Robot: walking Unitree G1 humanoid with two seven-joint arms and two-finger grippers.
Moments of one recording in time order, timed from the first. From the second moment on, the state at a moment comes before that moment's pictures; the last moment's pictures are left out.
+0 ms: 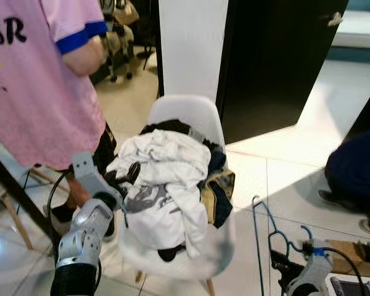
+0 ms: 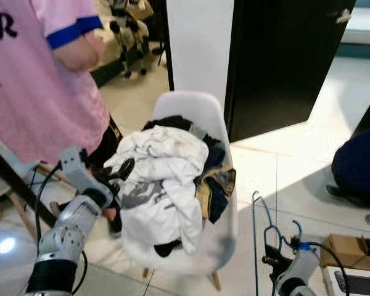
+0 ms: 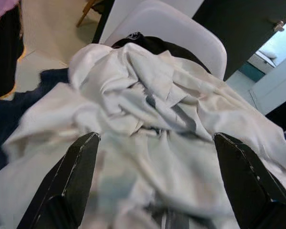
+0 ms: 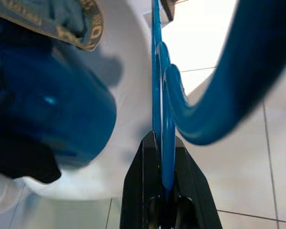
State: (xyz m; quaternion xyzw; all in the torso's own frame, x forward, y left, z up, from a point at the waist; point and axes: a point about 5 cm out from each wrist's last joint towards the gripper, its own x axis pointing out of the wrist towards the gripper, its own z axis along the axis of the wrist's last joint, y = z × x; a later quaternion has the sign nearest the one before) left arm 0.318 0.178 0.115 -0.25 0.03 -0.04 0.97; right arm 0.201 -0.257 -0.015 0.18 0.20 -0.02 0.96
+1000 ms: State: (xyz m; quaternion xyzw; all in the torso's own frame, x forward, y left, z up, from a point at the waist) left arm 0.309 0.186 0.073 -0.39 0.15 0.06 0.91; right arm 0.195 -0.256 -0.017 0.18 0.20 -0.02 0.96
